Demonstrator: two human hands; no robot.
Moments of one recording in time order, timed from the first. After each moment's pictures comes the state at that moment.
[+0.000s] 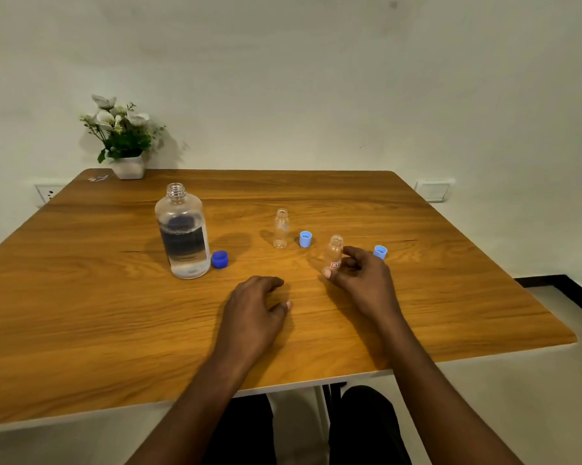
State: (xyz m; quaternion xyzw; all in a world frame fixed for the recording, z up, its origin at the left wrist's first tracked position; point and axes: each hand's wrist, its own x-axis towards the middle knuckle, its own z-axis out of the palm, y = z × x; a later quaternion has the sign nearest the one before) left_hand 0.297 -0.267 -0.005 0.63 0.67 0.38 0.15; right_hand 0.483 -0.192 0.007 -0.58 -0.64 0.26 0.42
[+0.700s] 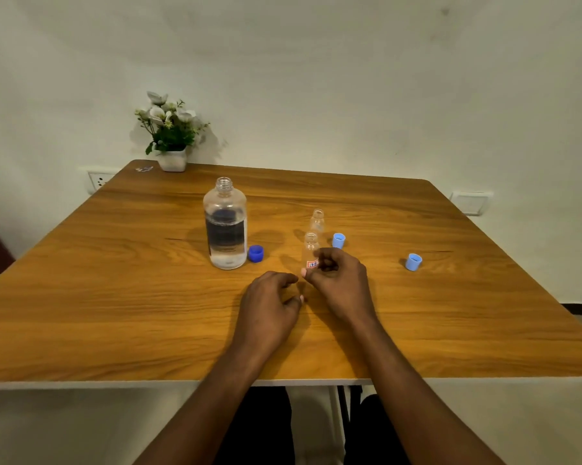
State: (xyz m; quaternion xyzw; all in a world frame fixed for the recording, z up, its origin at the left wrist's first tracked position) left_hand 0.277 -0.276 0.001 0.58 0.69 0.40 0.15; right_hand 0.401 -0.204 0.004 -0.51 -0.68 0.29 0.43
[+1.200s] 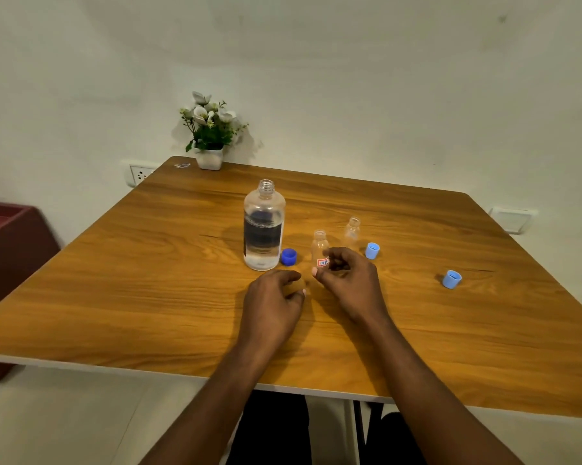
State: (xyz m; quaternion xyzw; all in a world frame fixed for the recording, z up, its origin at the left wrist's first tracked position) left_hand 0.244 -0.280 0.005 0.51 0.71 0.45 0.15; right_hand 0.370 -0.195 0.007 -0.47 -0.72 0.30 0.41
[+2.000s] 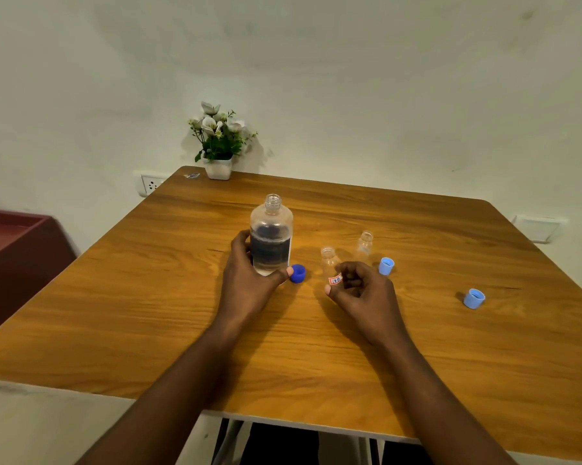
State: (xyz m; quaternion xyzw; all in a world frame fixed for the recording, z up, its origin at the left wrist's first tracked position) left_hand 0.182 -0.236 0.009 0.44 0.67 0.57 0.21; right_hand 0.375 -0.185 0.005 -0.44 -0.72 0.33 0.42
